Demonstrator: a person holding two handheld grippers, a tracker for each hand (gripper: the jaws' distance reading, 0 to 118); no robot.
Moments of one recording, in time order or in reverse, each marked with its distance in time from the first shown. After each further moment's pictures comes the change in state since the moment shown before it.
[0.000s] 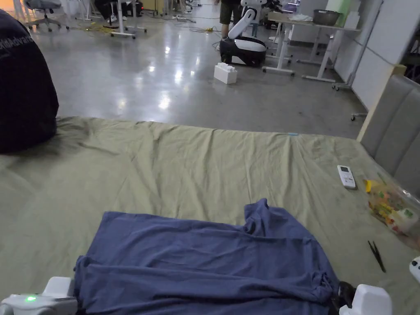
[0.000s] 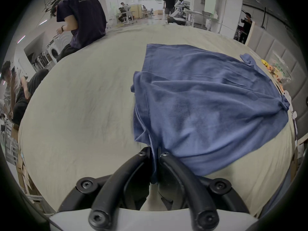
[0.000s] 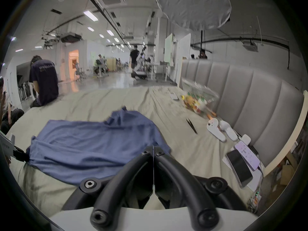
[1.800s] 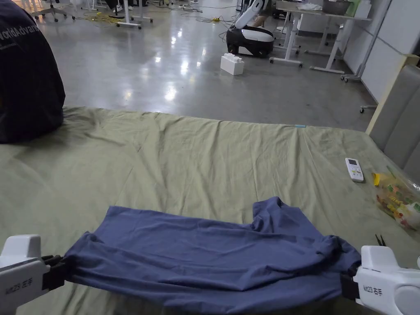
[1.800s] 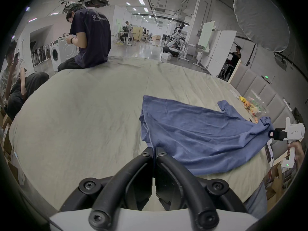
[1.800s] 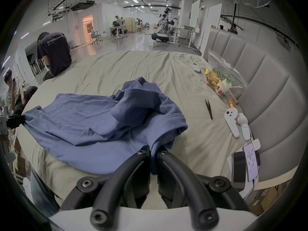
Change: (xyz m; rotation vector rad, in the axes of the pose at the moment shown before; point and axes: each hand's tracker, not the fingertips) left arm -0.041 0.020 0.111 0.274 -0.170 0.131; right arm 0.027 0.068 -0.041 -0.406 0.201 0.118
